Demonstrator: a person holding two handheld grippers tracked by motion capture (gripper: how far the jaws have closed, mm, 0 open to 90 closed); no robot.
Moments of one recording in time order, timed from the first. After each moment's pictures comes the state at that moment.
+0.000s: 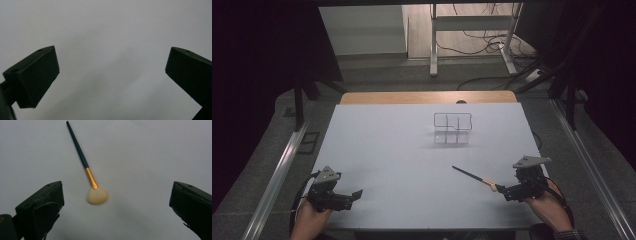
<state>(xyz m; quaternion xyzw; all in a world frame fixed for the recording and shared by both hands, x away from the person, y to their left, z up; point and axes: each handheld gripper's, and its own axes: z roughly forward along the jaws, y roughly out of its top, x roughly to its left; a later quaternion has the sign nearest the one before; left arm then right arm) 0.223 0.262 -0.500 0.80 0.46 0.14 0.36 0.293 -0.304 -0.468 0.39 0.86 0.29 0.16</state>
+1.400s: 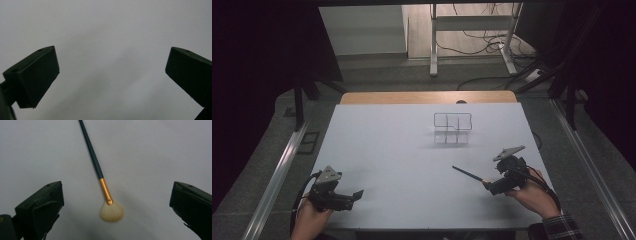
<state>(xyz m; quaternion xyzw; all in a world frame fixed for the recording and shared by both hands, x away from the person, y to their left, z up) 0.224 0.259 -0.500 0.81 0.45 0.14 0.35 0.320 -0.262 -0.466 0.37 0.90 0.22 0.12</state>
